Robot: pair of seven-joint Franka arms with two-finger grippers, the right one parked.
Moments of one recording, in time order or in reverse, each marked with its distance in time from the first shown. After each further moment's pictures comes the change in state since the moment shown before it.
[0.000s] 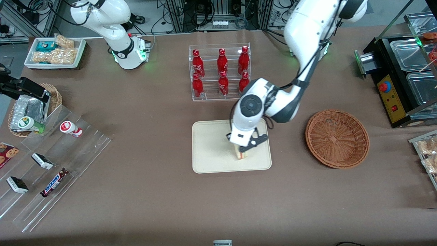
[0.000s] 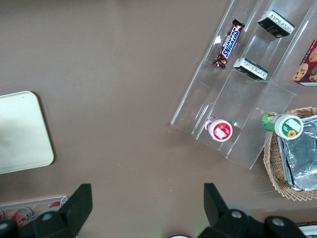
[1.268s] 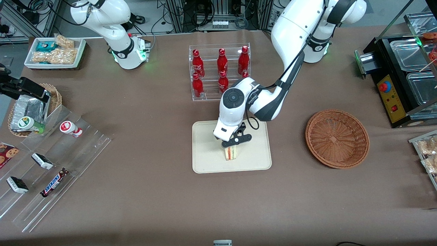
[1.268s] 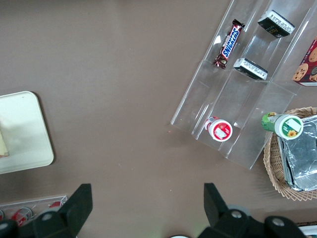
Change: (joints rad) arm -0.043 0.022 0.007 0.034 0.090 0.045 0.056
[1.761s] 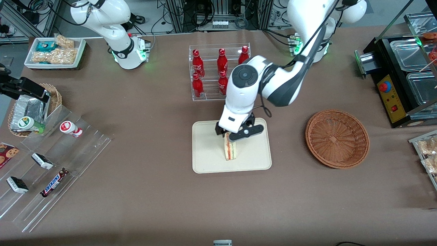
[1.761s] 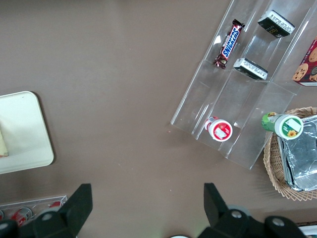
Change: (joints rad) arm 0.039 -0.197 0.021 0.032 0.000 -0.224 0.001
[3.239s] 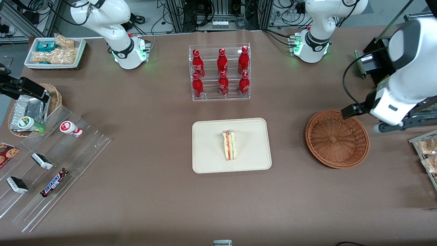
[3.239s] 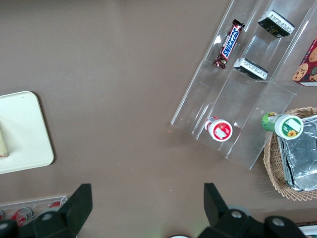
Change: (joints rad) arm 0.591 -0.429 0.008 -0.208 -0.025 -0.408 0.781
